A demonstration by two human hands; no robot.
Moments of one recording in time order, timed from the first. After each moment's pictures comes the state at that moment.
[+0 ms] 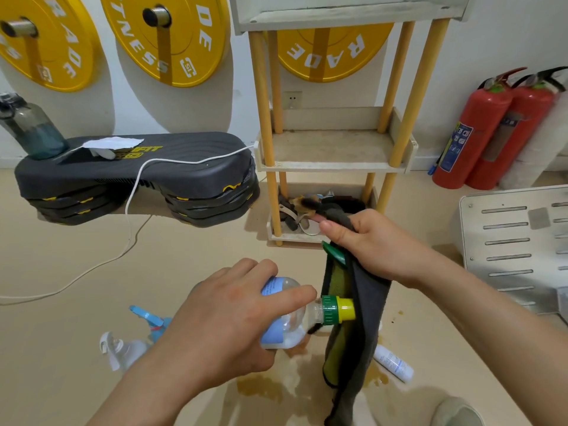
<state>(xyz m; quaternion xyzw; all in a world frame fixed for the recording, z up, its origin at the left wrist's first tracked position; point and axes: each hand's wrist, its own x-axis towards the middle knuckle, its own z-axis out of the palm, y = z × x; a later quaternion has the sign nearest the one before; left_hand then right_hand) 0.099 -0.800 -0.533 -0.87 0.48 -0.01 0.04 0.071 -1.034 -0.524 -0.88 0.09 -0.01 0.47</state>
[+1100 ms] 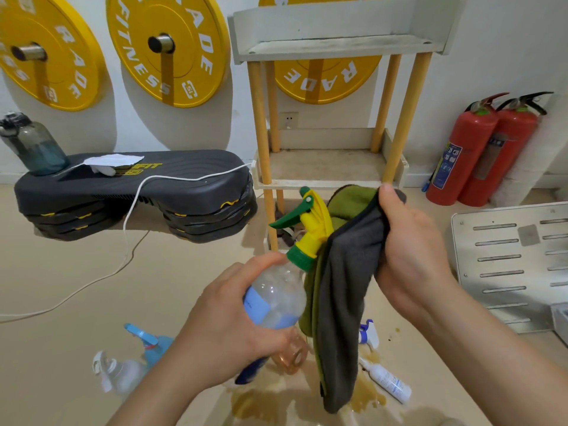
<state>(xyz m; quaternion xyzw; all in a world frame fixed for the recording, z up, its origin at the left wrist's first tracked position) 0.104 -0.805 -0.538 -0.87 0.30 0.05 -0.38 0.056 -1.019 -0.496 -0.51 0.21 -0.24 0.80</state>
